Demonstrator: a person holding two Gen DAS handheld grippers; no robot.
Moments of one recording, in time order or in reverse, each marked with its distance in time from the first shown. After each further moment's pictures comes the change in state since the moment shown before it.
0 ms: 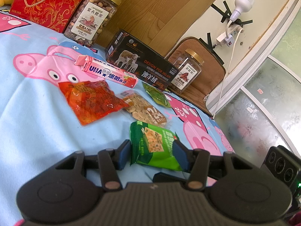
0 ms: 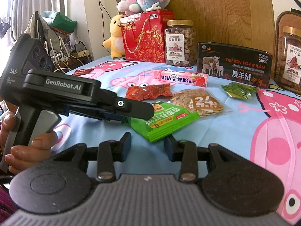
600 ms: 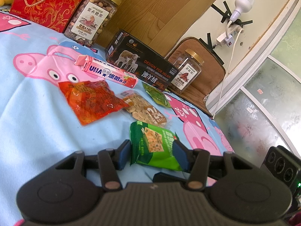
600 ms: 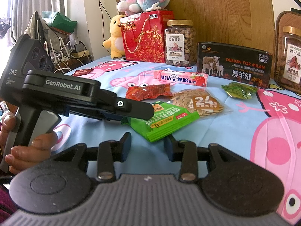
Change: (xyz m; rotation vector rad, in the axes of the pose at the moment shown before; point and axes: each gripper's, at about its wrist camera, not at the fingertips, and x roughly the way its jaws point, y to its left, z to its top) left arm 0.000 0.001 0.000 -0.004 0.000 -0.004; right arm 0.000 0.000 0.000 0.001 0.001 0.001
